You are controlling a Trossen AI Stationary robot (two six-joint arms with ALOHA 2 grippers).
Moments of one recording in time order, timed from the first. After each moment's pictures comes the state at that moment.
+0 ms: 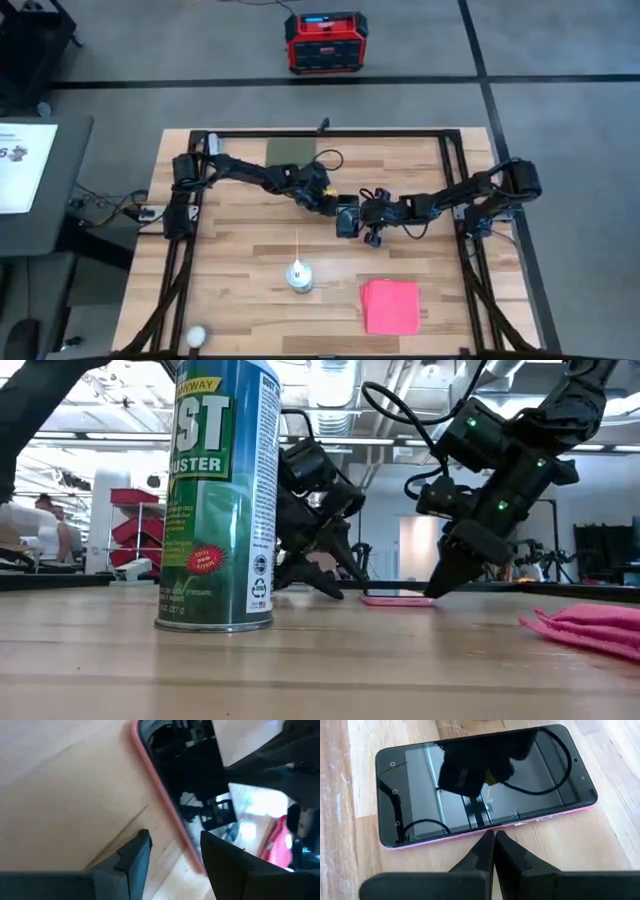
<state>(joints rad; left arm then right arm) 0.28 2.03 1.14 0.03 0.41 -0.86 -0.01 1.60 0.56 0.14 0.20 0.15</state>
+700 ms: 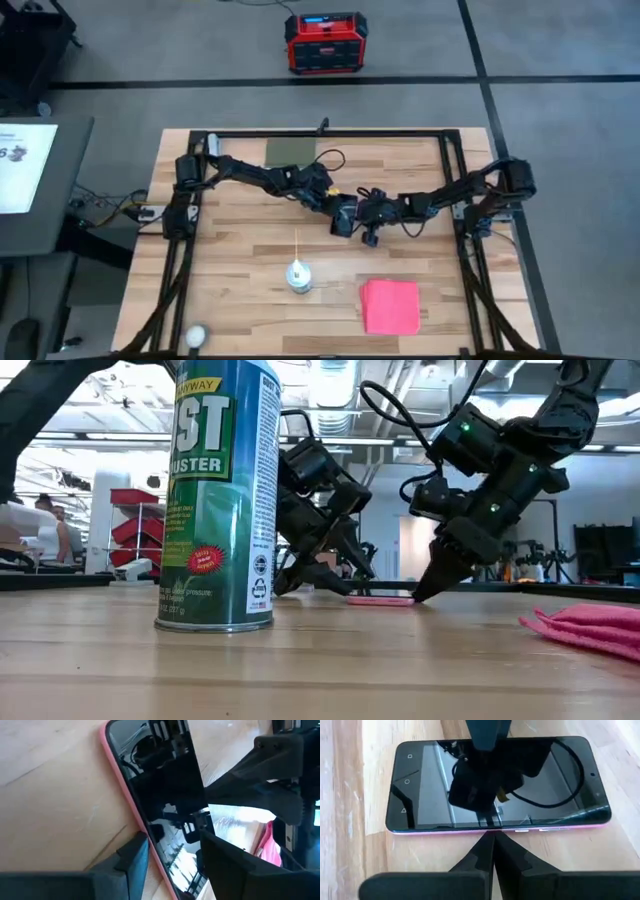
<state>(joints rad) 0.26 2.06 1.14 0.09 0.39 -0.86 -0.06 1.68 0.56 0.25 0.14 0.14</state>
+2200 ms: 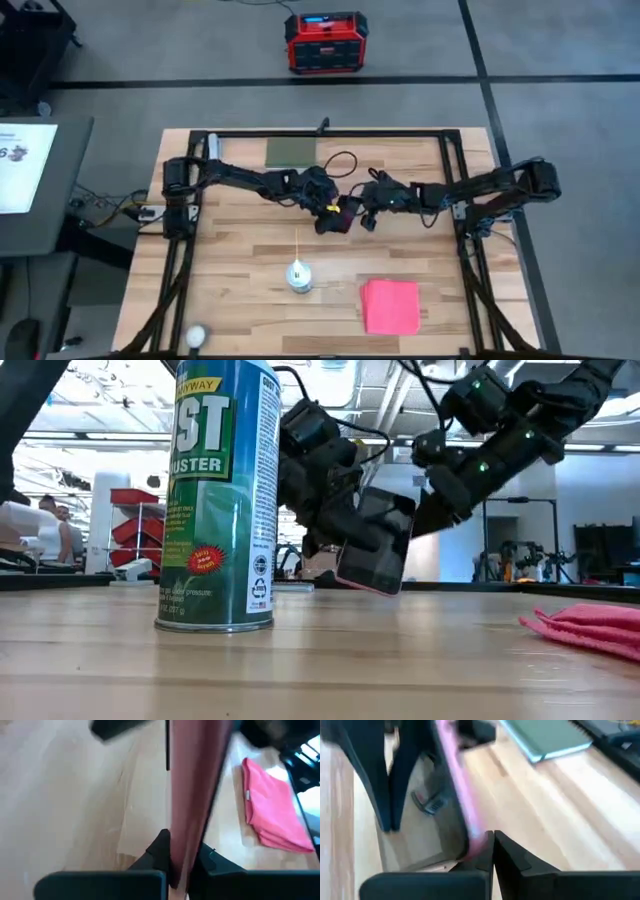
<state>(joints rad) 0.18 1.94 1.14 0.09 0.37 -0.28 -0.10 1.40 0.56 0.26 0.25 0.12</state>
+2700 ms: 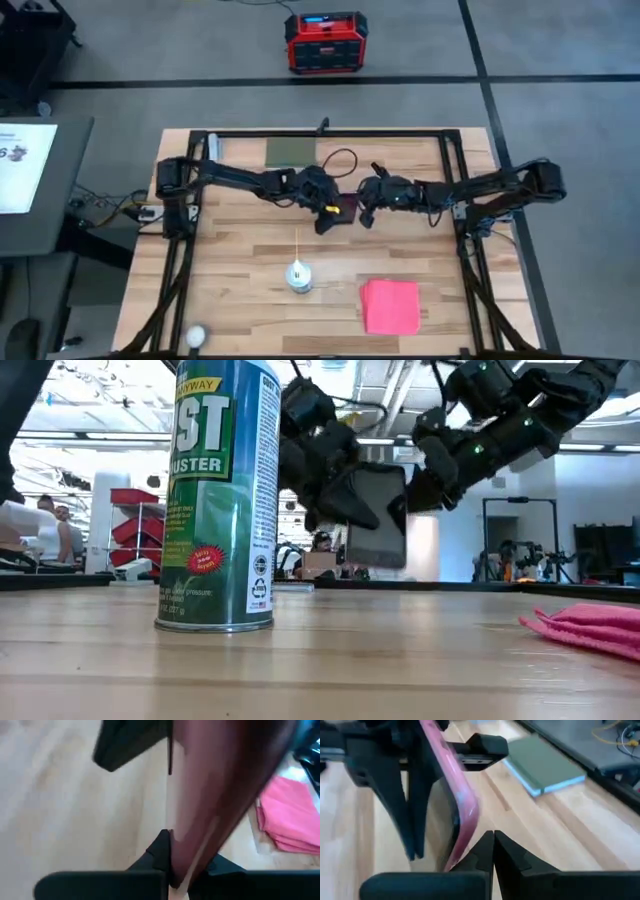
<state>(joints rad) 0.19 1.81 1.14 0.03 0.21 -0.13 -0.10 1.36 0.56 0.33 0.24 0.13</state>
